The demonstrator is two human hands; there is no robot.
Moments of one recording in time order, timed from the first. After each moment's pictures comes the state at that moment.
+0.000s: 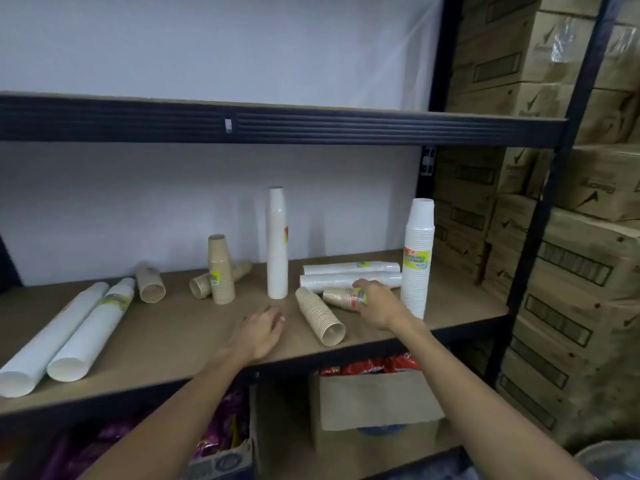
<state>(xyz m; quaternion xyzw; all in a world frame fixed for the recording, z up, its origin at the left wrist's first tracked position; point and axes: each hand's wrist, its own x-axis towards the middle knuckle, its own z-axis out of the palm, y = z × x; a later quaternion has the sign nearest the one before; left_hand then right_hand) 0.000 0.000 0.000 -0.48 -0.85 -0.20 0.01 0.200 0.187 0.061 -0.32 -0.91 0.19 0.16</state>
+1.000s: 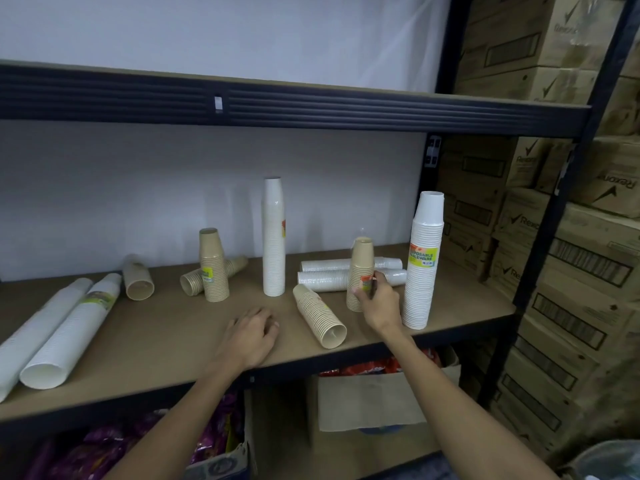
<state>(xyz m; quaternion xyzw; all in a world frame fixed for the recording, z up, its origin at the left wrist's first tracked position) -0.010 0.000 -0.017 -0.46 -0.86 -0.22 0.05 0.175 0.201 0.025 -0.36 -0.77 0.37 0.38</state>
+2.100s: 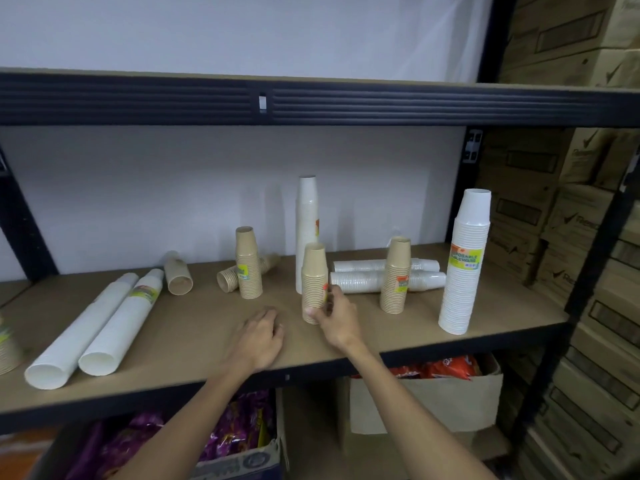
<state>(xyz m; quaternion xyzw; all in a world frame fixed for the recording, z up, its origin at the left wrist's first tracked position) -0.032 -0.037 -0.014 -0.42 -0.89 -0.21 0.01 0.096 0.099 0.016 -0.26 -0.82 0.43 0.28</state>
